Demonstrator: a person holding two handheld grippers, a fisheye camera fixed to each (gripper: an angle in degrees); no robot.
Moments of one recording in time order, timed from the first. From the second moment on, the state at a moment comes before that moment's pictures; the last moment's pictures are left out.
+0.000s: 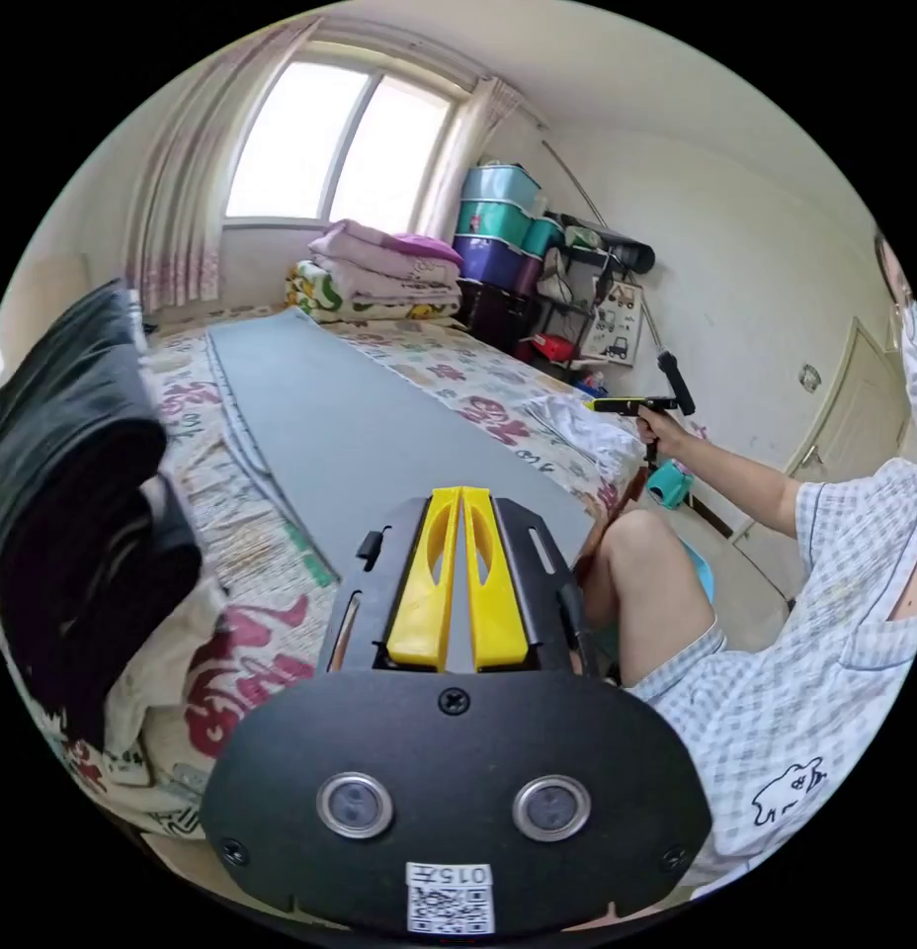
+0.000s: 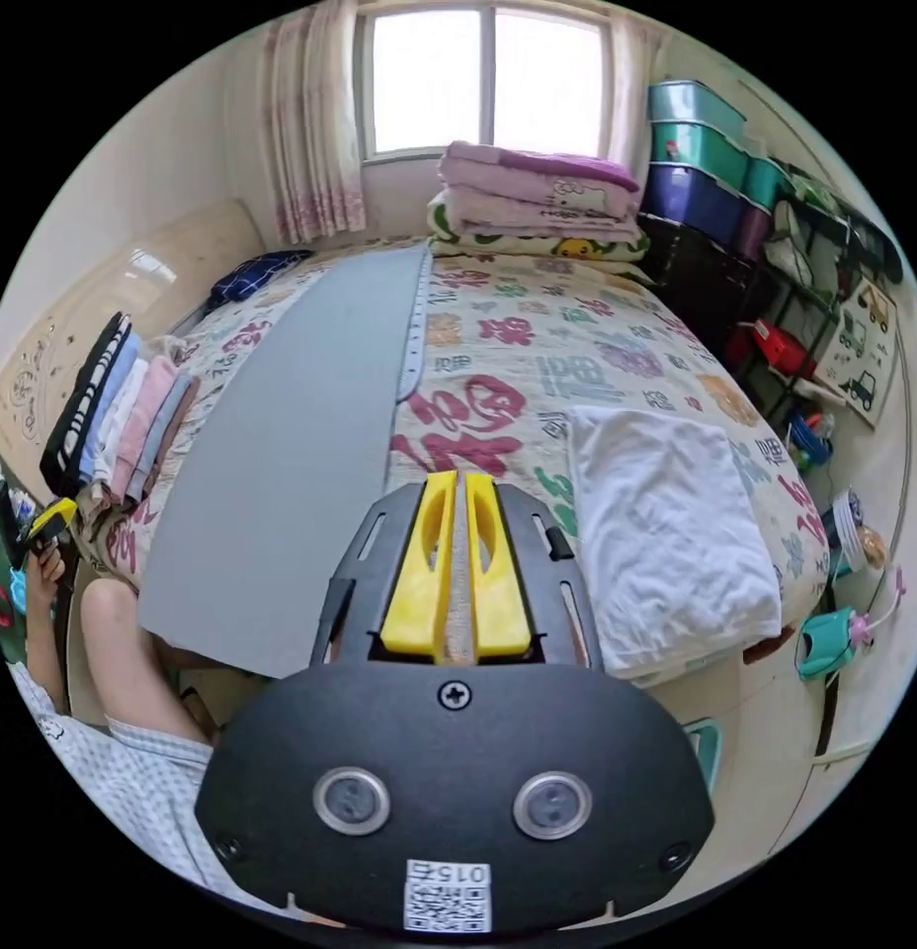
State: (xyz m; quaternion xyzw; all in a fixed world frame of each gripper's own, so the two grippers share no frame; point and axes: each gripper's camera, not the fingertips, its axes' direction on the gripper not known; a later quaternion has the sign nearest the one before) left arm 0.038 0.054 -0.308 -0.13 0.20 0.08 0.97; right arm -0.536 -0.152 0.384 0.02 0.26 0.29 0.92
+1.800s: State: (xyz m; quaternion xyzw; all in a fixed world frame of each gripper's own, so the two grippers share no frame) left arm 0.568 -0.217 0.494 -0.26 0.57 -0.09 0.77; right arm -0.446 -0.452 -0.653 0.48 -0.05 0.35 0.80
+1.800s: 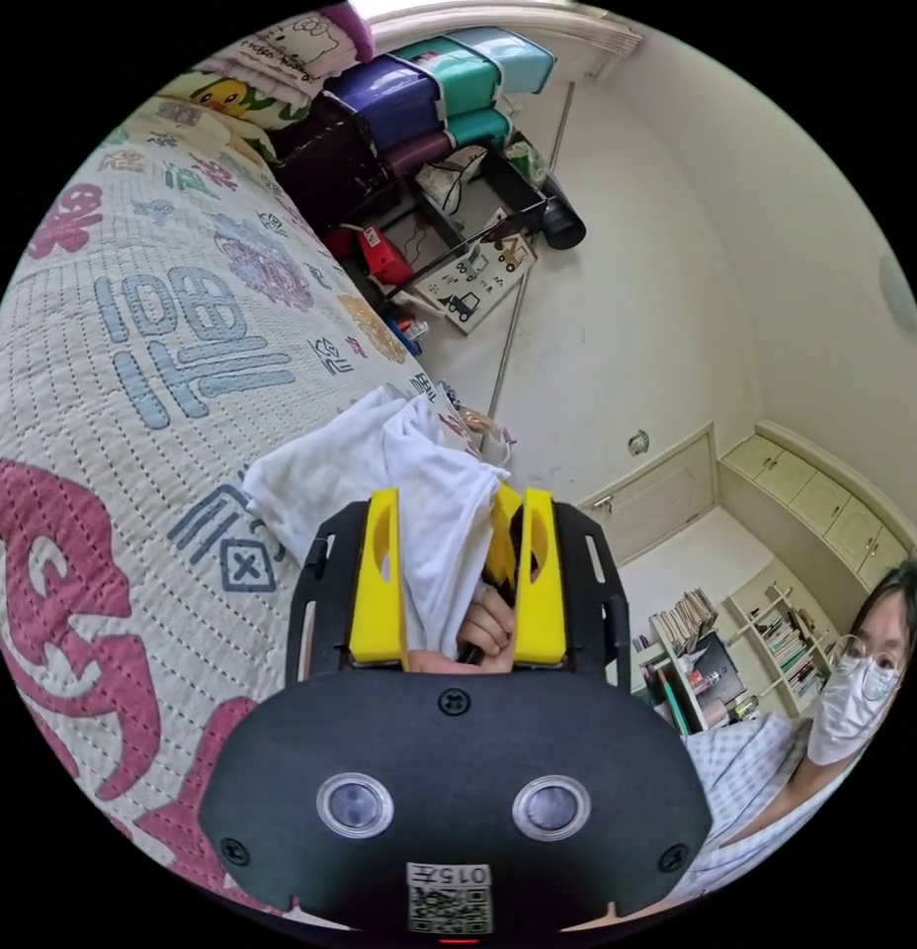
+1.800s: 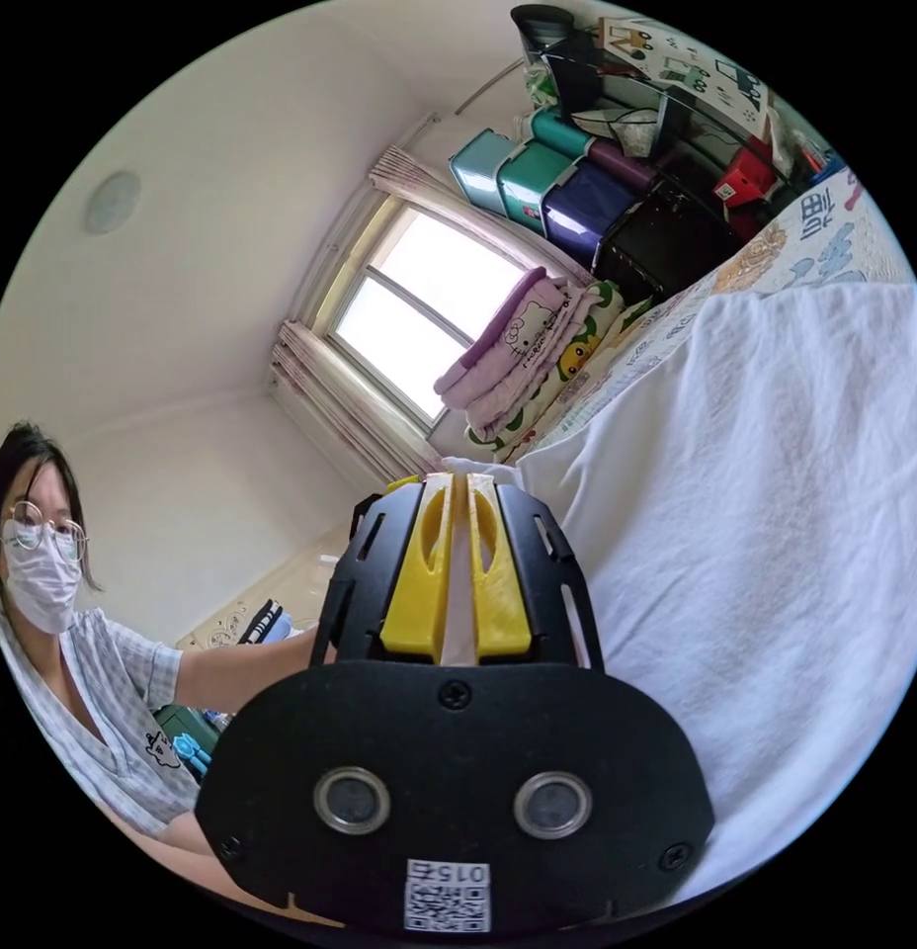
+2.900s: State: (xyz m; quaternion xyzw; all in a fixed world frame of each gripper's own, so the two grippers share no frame) left arm 0.215 -0.205 -0.128 0.06 0.41 -0.01 0.91; right arm -0.863 -0.476 -0.868 0.52 0.02 0.13 0.84
